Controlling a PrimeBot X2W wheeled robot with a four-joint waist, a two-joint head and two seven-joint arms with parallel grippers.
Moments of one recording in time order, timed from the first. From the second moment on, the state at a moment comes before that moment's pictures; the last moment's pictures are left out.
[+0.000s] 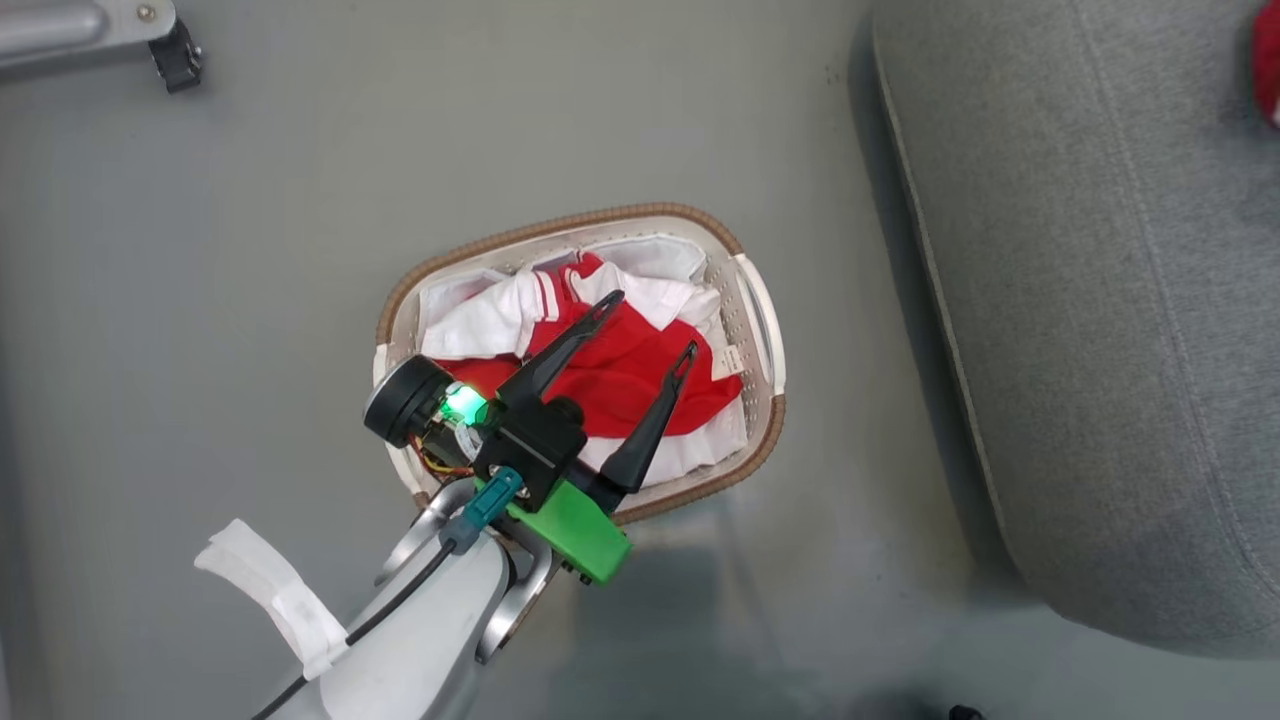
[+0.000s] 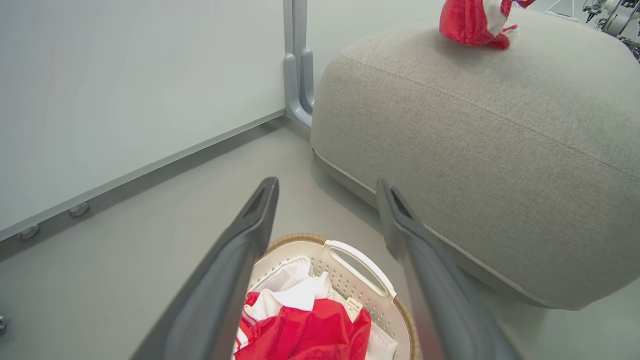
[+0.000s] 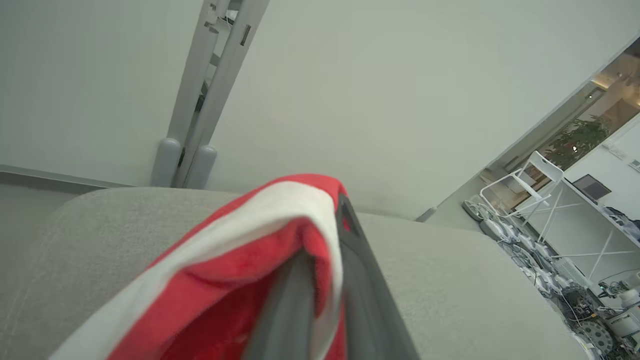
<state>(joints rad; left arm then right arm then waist) -0.50 0.18 -0.70 0.27 -0.24 -0.09 -0.24 -0.99 -0.55 -0.20 0.75 -0.11 0.13 -0.22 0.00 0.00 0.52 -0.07</state>
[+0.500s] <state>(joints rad) -0.51 0.20 -0.71 0.24 -0.26 -0.08 -0.22 -0.85 -0.41 -0.36 0.77 -0.17 0.13 -0.26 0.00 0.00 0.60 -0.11</state>
